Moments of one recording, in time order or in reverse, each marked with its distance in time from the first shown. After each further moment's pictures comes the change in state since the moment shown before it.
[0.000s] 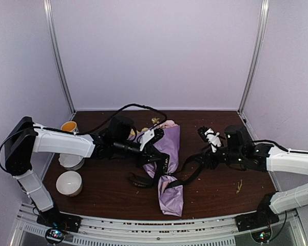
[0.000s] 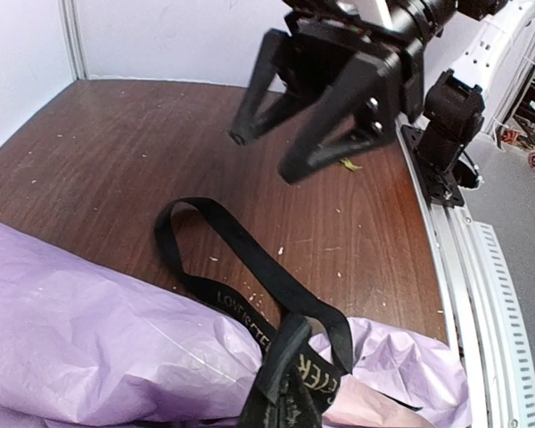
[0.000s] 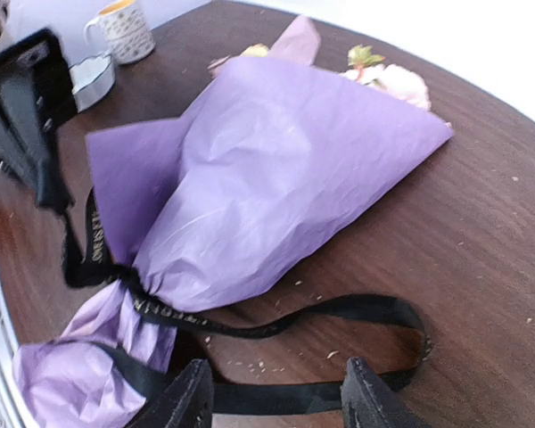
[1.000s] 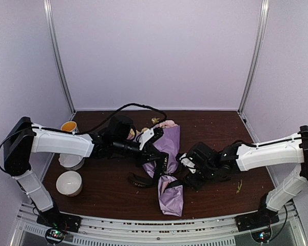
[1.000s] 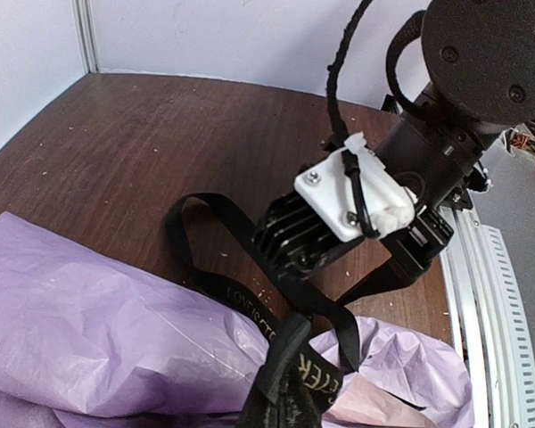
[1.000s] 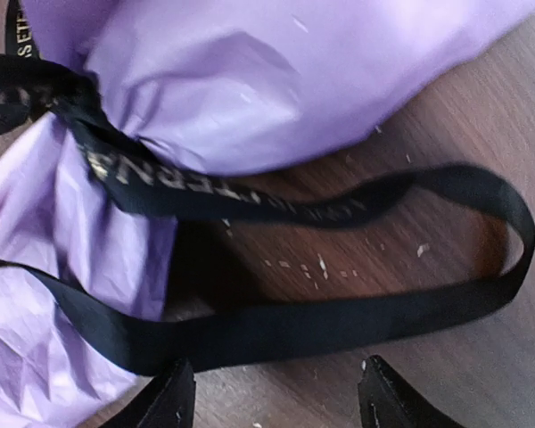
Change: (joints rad) left arm 0.000 -0.014 0.000 -0.010 -0.039 -0.016; right arm 0.290 0.354 0.196 -0.373 0.285 0.111
